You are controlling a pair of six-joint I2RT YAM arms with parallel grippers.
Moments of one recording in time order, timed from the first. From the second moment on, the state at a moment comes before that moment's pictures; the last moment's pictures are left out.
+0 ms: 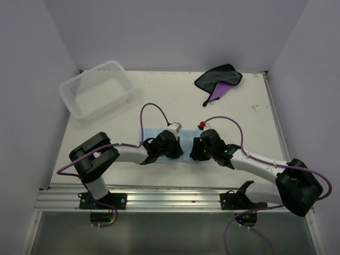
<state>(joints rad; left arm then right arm) -0.92 1.72 0.72 0.33 -0.01 -0.65 0.73 1.23 0.53 -0.15 0.03 0.61</state>
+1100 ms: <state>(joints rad) -0.93 1.72 0.72 0.32 -0.02 -0.65 0.73 1.26 0.53 -0.11 0.01 0.64</state>
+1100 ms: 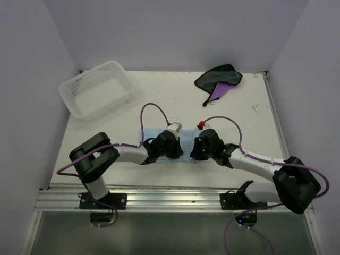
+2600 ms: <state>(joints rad) -0.85 1.65 0.82 0.25 -0.02 -0.61 0.73 1.31 0.49 0.01 -0.01 0.64</state>
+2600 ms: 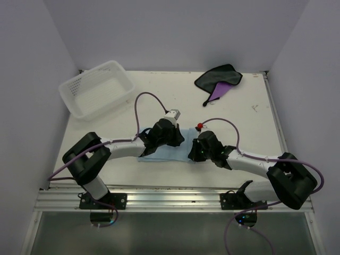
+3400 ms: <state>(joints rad) -0.83 1.81 0.87 0.52 0.17 -0.68 0.73 1.31 0.48 0.01 -0.01 0.64</state>
